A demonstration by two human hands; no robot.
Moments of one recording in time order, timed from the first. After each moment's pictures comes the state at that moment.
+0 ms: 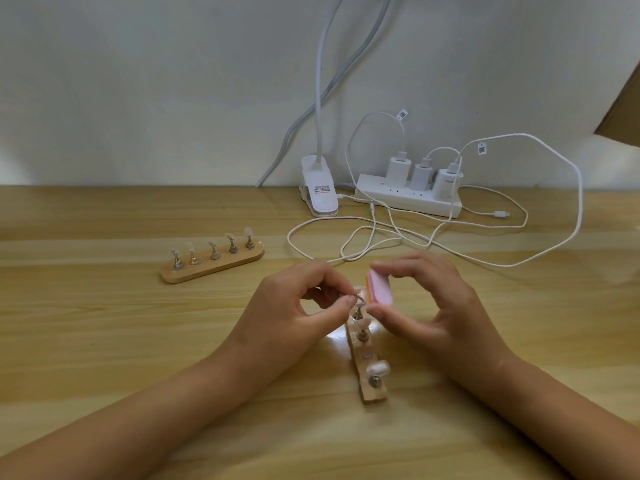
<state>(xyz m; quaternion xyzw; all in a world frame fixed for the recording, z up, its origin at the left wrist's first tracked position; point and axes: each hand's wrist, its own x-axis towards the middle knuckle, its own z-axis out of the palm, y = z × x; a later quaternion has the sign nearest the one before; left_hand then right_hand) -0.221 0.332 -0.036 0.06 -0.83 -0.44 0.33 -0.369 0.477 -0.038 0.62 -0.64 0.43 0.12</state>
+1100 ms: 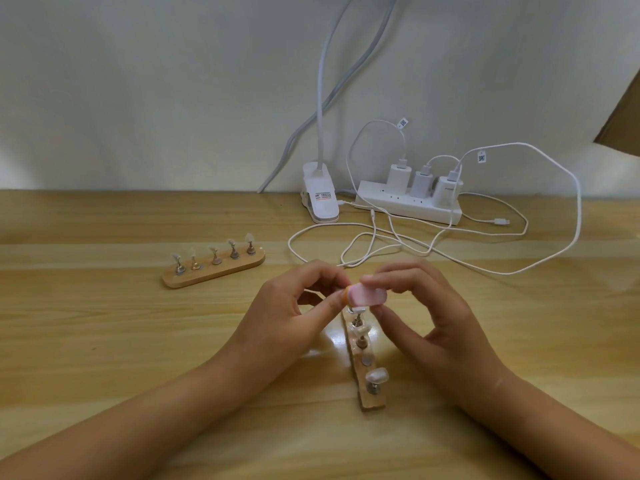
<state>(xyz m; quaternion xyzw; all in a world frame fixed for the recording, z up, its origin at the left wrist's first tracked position) -0.222 0.332 -0.034 0.09 -0.81 -0.49 0.32 -0.367 0.473 -0.041 0.64 -0.59 0.48 0.08</state>
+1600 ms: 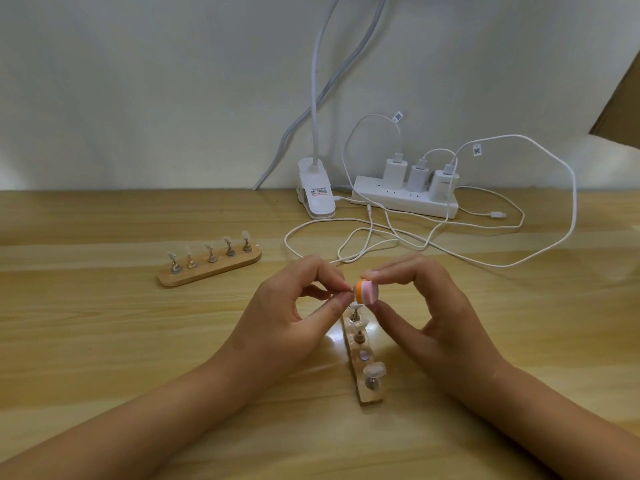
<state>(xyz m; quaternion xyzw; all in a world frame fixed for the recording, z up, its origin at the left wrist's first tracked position) -0.222 0.336 -0.037 0.06 -0.81 -0.46 0.35 -0.365 0.474 -0.040 0.62 -0.61 0.48 0.11</state>
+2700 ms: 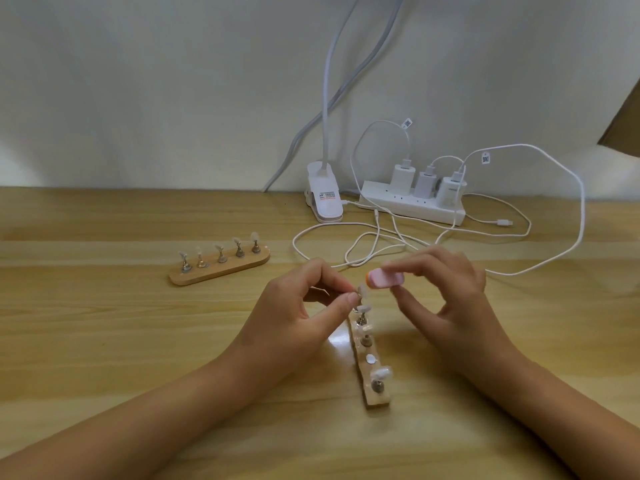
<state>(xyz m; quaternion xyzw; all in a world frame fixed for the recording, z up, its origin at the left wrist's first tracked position) -0.219 0.334 -0.036 0.09 -0.80 -0.48 0.34 -0.372 0.475 -0.032 0.56 -0.70 0.42 0.15</state>
